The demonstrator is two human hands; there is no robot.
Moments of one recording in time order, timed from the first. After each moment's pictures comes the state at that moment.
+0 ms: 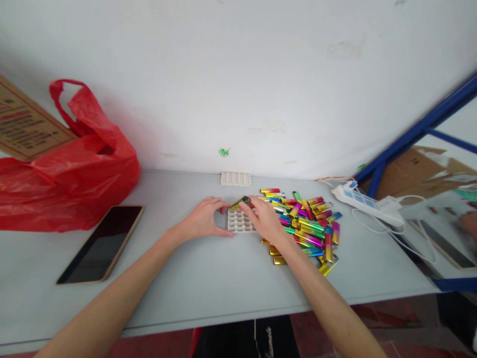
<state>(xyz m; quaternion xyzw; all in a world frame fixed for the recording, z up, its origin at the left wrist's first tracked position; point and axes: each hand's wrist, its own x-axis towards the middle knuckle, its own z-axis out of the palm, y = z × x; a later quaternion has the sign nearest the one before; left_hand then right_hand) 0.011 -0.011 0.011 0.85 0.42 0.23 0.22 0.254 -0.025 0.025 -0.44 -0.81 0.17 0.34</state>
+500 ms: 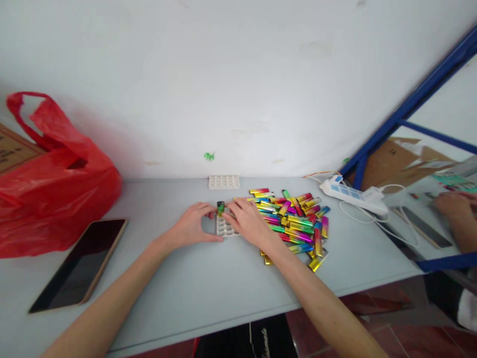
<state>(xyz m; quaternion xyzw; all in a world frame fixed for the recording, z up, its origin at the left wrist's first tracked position) 0.008 -0.007 0.011 0.86 0.43 0.22 0.20 0.243 -0.025 0.025 -0.45 -0.86 0.03 0.22</state>
